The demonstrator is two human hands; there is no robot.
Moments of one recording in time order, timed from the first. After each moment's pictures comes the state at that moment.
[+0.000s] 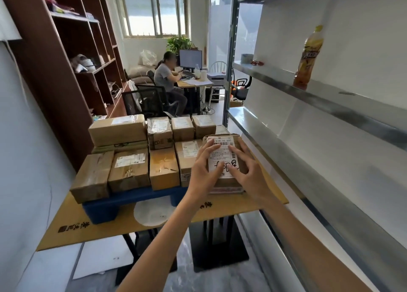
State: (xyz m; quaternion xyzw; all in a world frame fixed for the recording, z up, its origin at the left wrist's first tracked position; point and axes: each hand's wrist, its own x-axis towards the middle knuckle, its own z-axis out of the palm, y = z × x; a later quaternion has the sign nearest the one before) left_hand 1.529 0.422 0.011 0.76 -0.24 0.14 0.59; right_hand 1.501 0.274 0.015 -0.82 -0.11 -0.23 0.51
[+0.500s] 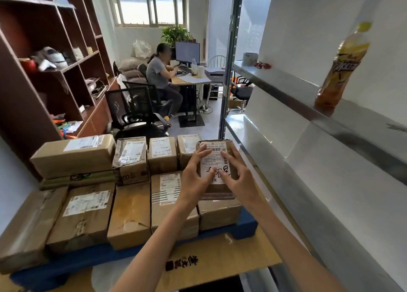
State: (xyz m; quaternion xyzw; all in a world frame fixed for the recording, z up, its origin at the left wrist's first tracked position) left_hand 1.774 0.349 -0.005 0.75 -0.20 0.13 0.61; right_hand 1.747 0.204 0.001 -0.83 -0.09 -0.21 0.51
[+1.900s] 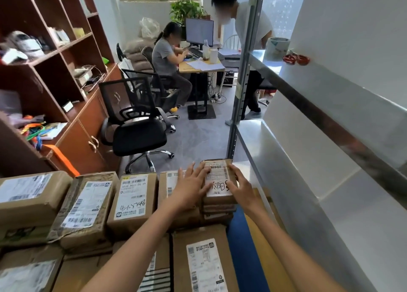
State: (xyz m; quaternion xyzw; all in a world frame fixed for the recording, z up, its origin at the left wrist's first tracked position) left_hand 2.069 0.301 -0.066 0.97 -0.19 -0.06 0.14; right_hand 2.041 0.121 -0.077 -0.82 0.03 -0.02 0.57
